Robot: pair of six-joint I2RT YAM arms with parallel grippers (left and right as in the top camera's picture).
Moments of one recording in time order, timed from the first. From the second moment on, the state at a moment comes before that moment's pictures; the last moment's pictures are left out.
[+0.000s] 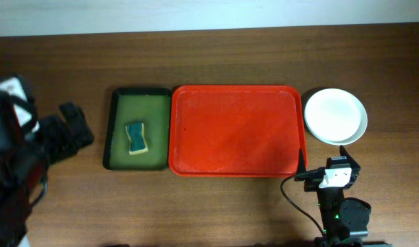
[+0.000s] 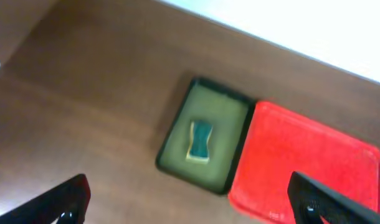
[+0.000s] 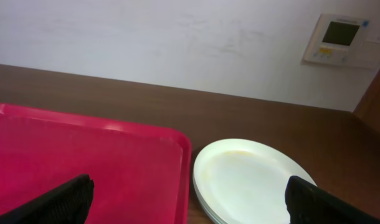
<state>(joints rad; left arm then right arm) 0.06 1.21 2.02 -1.58 -0.11 -0.30 0.00 0.01 0.01 -0.07 0.01 -0.13</state>
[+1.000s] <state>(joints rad) 0.06 0.25 0.18 0.25 0.08 -0.42 0.00 0.01 0.01 -0.07 0.02 -0.13</state>
